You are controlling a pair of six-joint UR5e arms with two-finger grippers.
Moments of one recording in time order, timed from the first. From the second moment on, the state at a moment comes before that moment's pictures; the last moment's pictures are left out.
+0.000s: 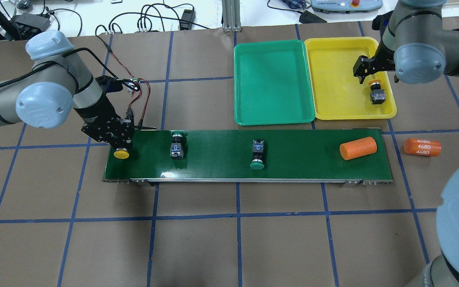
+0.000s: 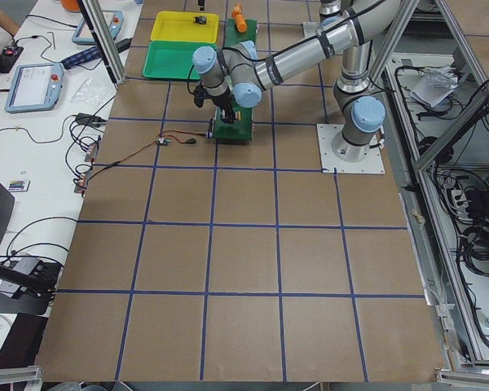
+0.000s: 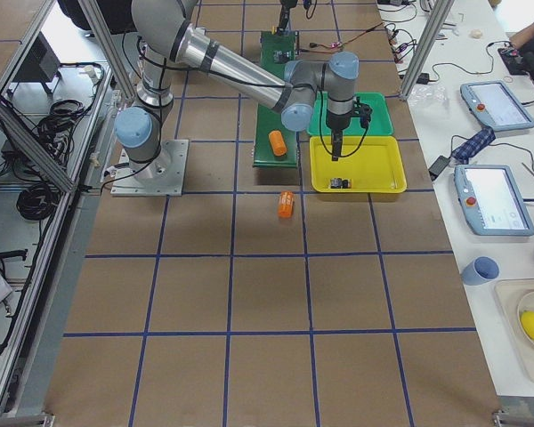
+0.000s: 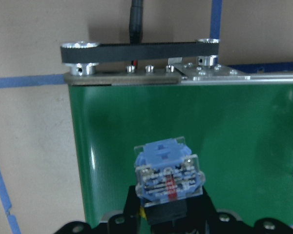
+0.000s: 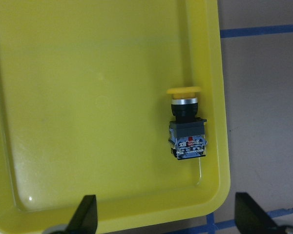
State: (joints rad) left arm -1.40 -1.83 -1.83 -1.32 1.51 0.23; right arm 1.36 -1.18 1.62 -2.14 -1.70 -0.10
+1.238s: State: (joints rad) left arm -1.60 -1.74 -1.41 -1.59 1.53 0.06; right arm 1.50 -1.40 1.65 -1.82 -1.59 0.06
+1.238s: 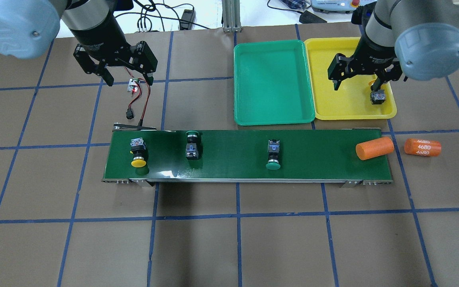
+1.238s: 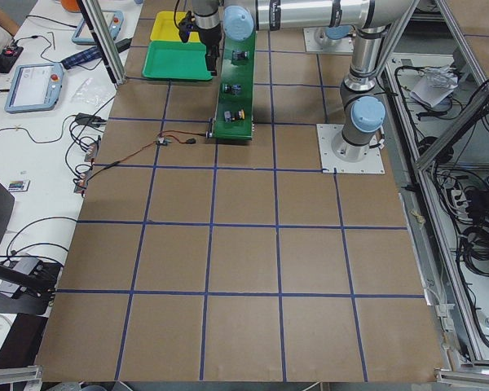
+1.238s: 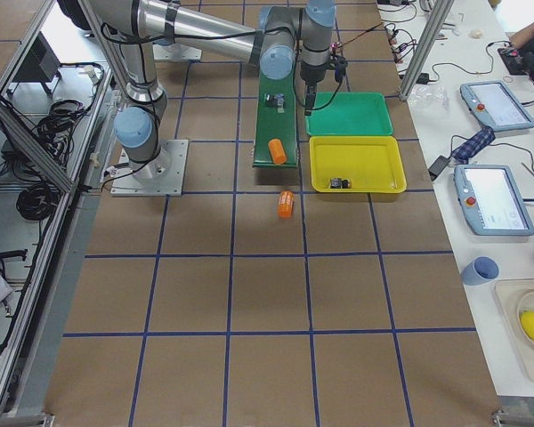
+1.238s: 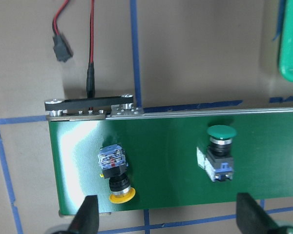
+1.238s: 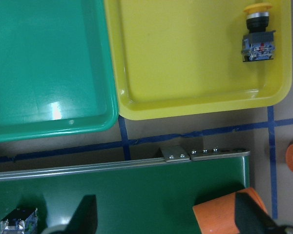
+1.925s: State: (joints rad) left arm -1.60 -1.68 -1.44 -1.58 1.53 0.05; right arm 1.60 -1.36 1.70 -1.82 -1.54 0.11
